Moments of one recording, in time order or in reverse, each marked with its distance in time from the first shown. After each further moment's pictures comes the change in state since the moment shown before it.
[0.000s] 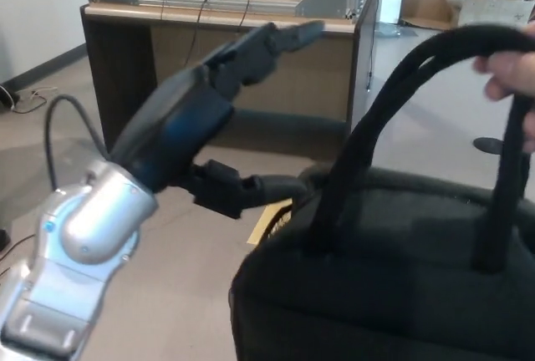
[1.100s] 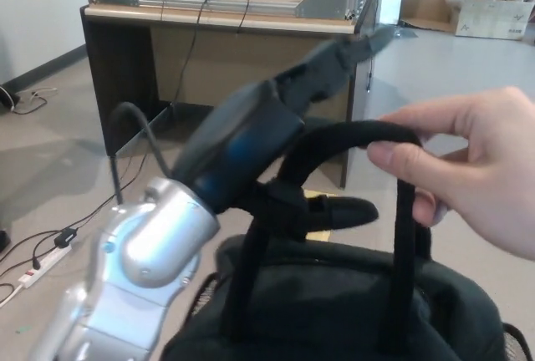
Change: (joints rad) left_arm -0.010 -0.108 -0.119 -0.131 0.121 0.210 -0.019; right_arm 0.008 -0.007 0.024 0.017 -0.009 -0.028 -0.001
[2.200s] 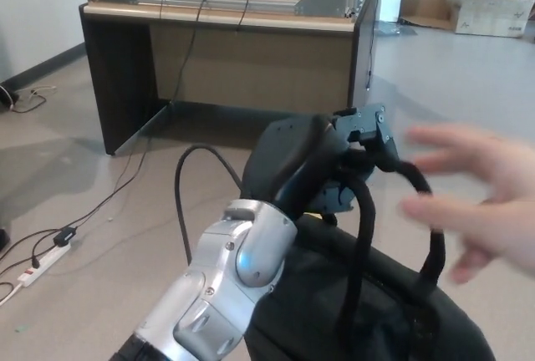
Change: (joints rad) left_arm -0.119 -0.168 -0.111 0.545 0.210 -0.166 0.418; right_arm -0.002 0.010 0.012 0.001 -0.003 -0.004 0.002
